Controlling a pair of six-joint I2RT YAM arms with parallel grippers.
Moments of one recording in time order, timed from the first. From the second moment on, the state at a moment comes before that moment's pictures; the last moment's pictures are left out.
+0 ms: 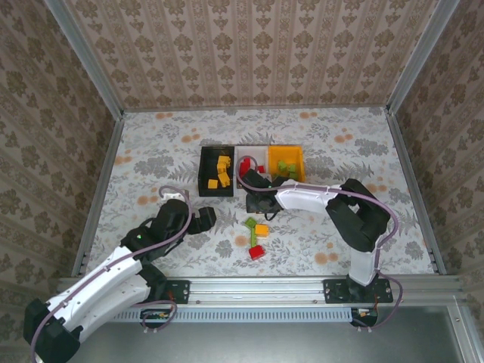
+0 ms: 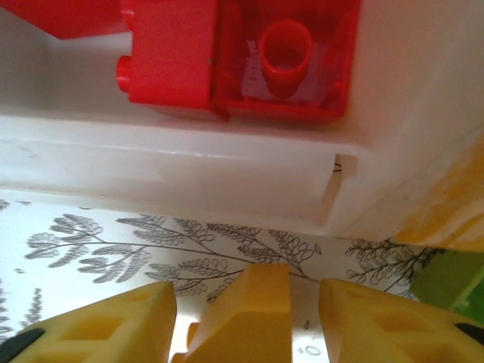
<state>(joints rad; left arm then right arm) -0.73 0.68 0.45 -0.52 -0.15 -0.74 0.80 1.87 1.17 -0.51 0.20 0.76</state>
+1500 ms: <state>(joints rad) -0.72 0.61 0.43 -0.56 -0.11 -0.75 0.80 2.04 1.73 -0.48 0.07 0.50</state>
